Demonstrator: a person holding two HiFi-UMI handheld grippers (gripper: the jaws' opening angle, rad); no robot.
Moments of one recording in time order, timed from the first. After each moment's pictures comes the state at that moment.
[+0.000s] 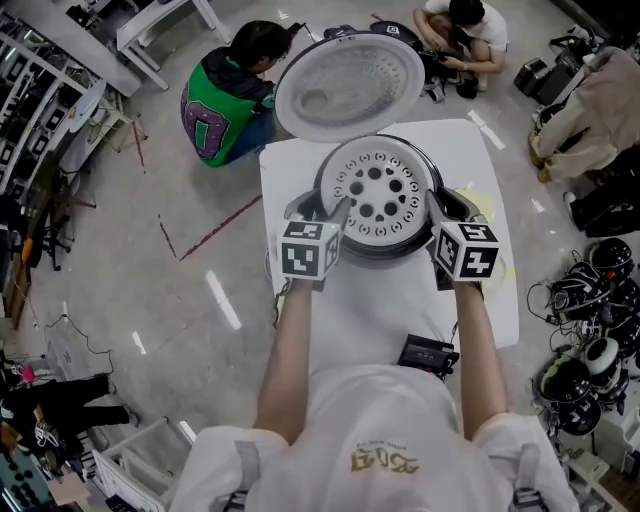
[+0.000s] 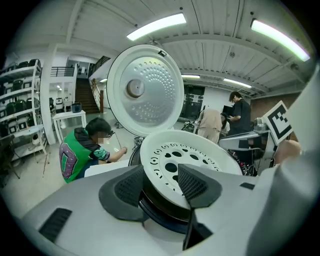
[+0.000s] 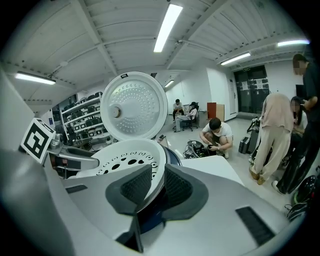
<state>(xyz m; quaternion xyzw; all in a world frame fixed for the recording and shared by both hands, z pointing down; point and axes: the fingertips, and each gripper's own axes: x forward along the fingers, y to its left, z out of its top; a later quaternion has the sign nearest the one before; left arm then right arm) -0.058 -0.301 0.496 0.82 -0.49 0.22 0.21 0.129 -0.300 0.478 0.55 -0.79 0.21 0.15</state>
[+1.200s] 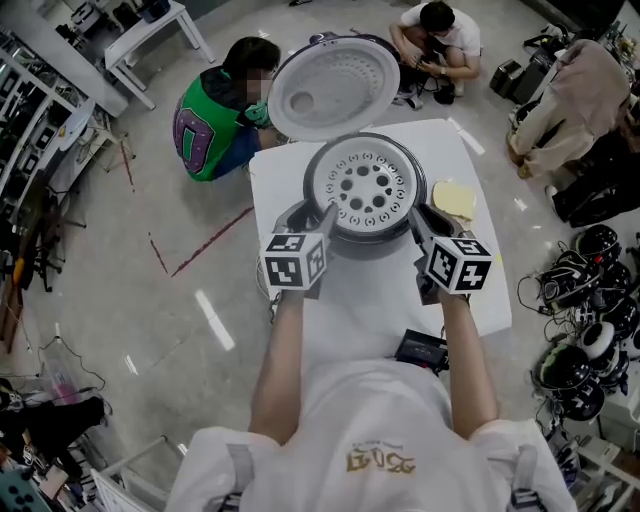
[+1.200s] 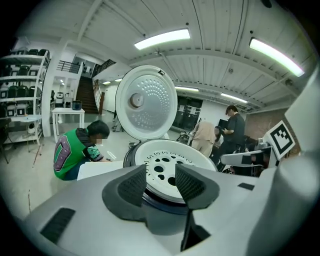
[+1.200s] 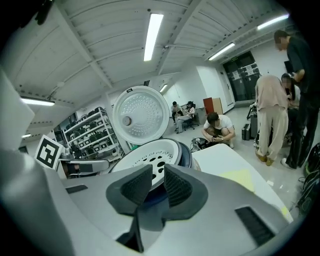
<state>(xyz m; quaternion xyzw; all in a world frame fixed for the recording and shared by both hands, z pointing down) -0.067 -0.256 0.474 0.84 -0.48 0.14 0.22 0.113 -0.229 0.468 0.55 -0.79 0.26 0.07</state>
